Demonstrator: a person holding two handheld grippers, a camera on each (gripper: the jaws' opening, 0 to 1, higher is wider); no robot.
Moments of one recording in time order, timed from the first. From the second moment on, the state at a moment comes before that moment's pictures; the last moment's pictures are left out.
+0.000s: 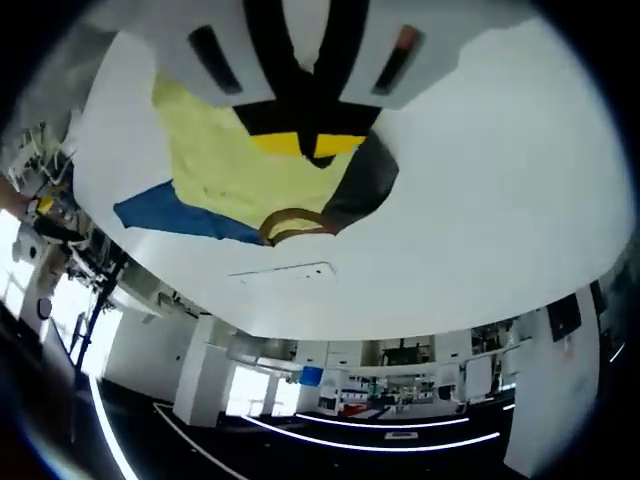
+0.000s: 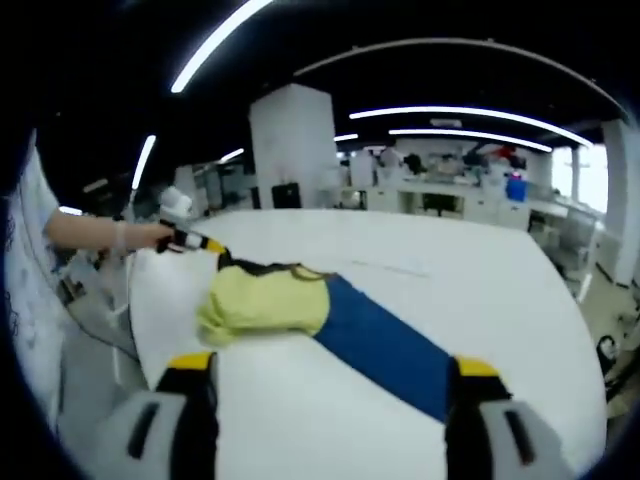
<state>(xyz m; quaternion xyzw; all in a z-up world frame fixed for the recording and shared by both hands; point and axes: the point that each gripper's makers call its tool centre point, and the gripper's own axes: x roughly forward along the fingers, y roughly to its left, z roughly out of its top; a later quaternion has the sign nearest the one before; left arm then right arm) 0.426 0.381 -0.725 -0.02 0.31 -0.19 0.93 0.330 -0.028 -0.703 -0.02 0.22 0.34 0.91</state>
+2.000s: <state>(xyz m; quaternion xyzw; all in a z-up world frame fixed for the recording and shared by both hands) 0.436 0.307 -0.751 0.00 0.31 -0.28 0.91 0.332 0.004 -0.749 0.03 0.26 0.35 0.90</state>
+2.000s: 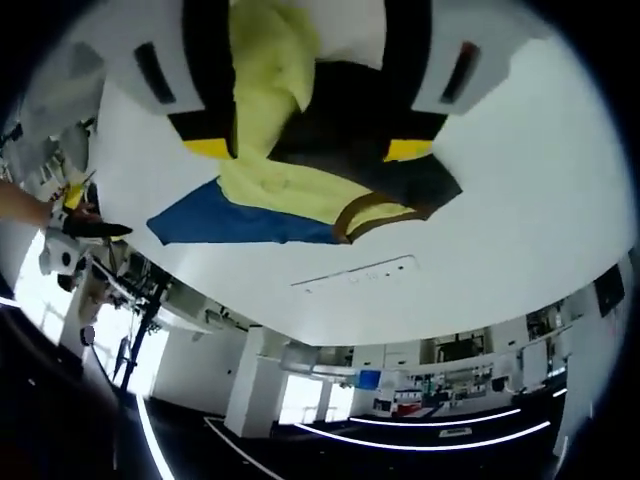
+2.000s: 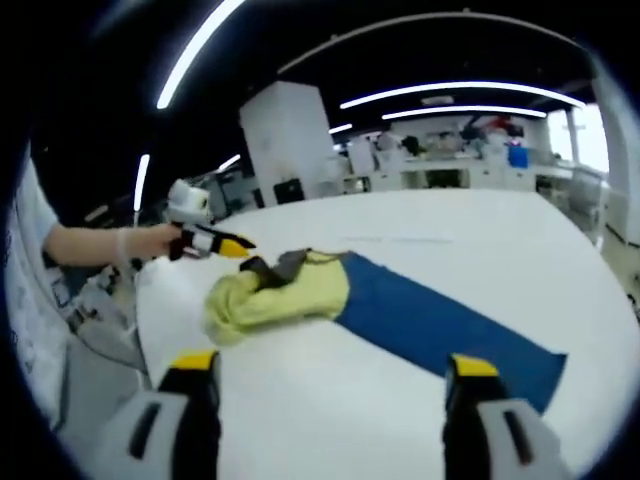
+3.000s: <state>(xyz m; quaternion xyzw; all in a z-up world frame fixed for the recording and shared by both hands) 0.412 0.357 -0.812 -0.03 0.38 -0.23 0.90 0.321 -0.004 -0.759 0.05 0.27 0.33 0.90</state>
